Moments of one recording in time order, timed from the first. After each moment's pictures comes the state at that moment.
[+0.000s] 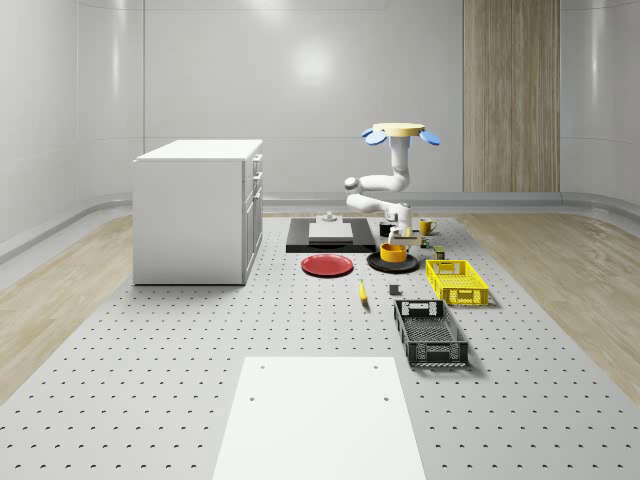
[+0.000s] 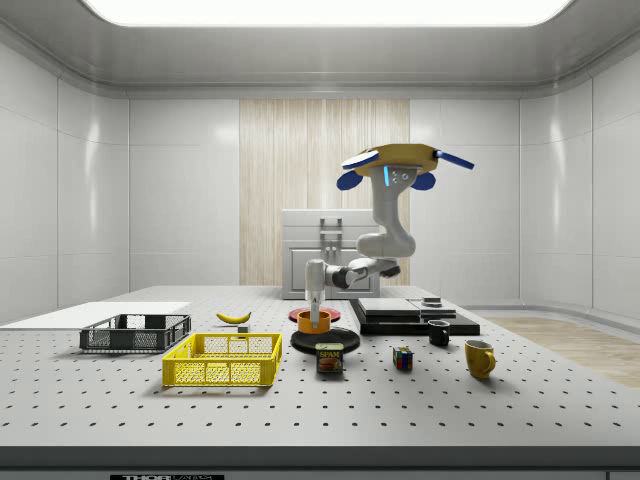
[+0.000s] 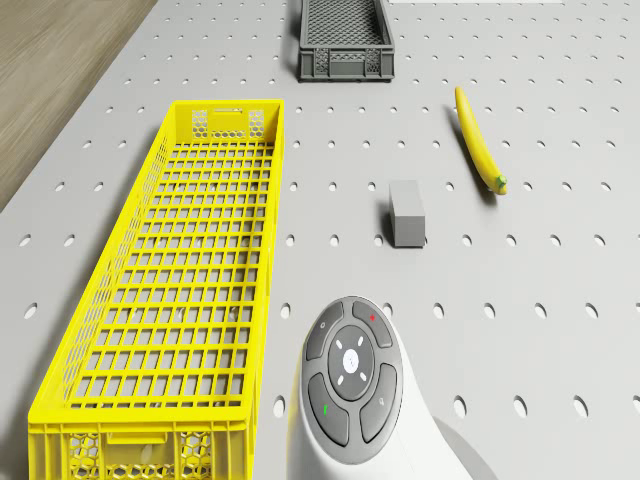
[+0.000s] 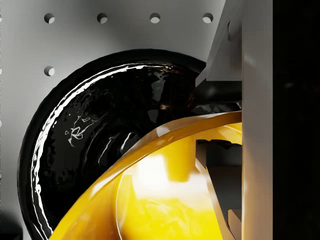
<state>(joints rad) -1.10 -1.44 1.05 -2.79 -2.10 1.62 1.58</state>
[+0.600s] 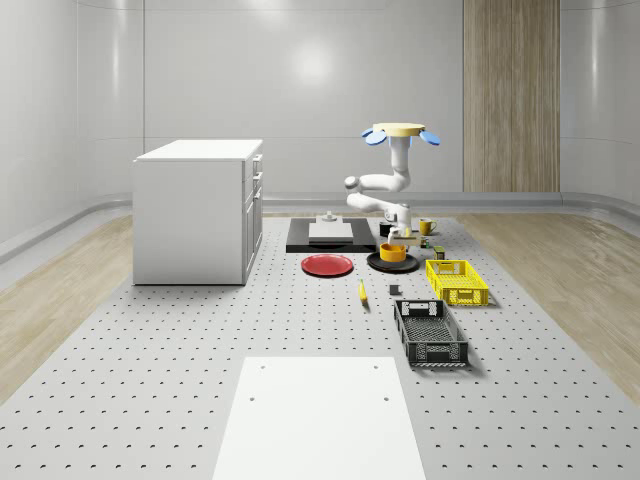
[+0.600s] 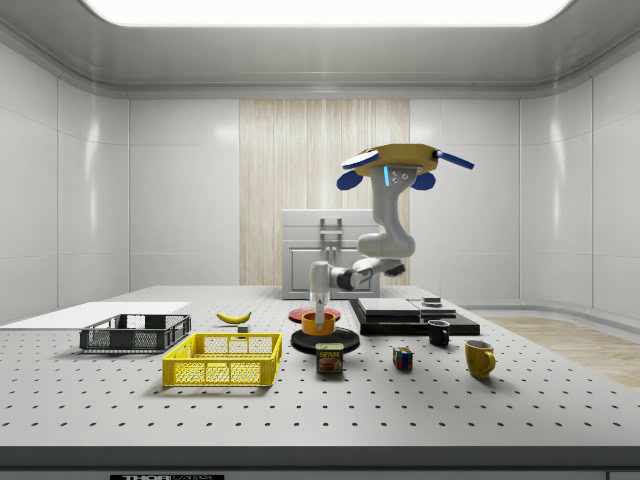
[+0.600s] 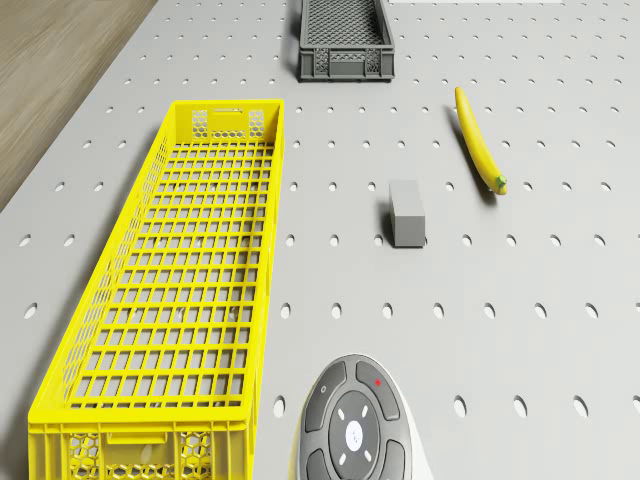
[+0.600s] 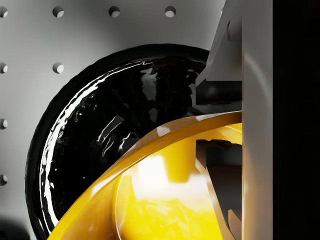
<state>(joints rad) -1.05 -1.47 0.98 -2.82 -2.17 1.65 1.57</state>
